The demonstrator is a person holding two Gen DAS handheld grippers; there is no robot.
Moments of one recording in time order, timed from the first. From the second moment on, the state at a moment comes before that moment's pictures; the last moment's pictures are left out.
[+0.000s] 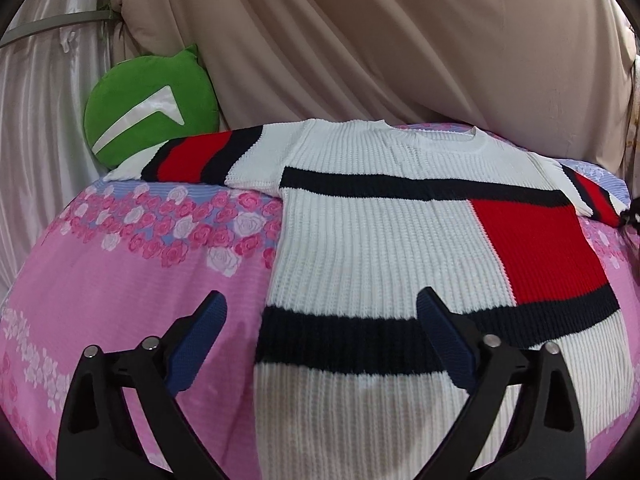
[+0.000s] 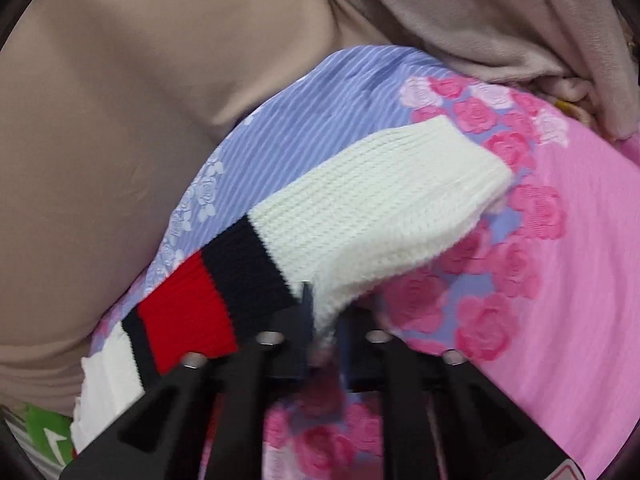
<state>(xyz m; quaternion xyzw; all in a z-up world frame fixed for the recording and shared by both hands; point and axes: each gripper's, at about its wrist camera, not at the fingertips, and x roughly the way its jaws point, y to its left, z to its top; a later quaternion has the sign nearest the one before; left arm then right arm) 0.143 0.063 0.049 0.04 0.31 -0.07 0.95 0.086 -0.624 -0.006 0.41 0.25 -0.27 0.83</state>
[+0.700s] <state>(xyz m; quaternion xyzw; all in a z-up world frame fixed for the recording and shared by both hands) 0.288 0.013 0.041 -0.04 0.41 -0.14 0.90 0.212 -0.219 0.050 0.10 0.31 0.14 0.93</state>
